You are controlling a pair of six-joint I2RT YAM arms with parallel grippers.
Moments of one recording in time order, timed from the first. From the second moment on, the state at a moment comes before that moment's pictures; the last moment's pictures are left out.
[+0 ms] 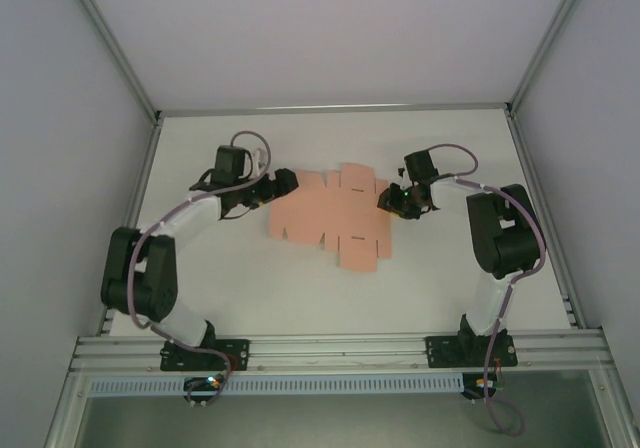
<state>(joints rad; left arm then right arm) -0.33 1.54 0.98 -0.17 0.53 -0.61 0.20 1.87 1.05 -0.29 -0.35 0.56</state>
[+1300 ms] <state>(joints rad) -0.36 1.21 0.88 0.03 0.79 -0.66 -0.03 1.59 0.69 0.29 -1.00 0.66</state>
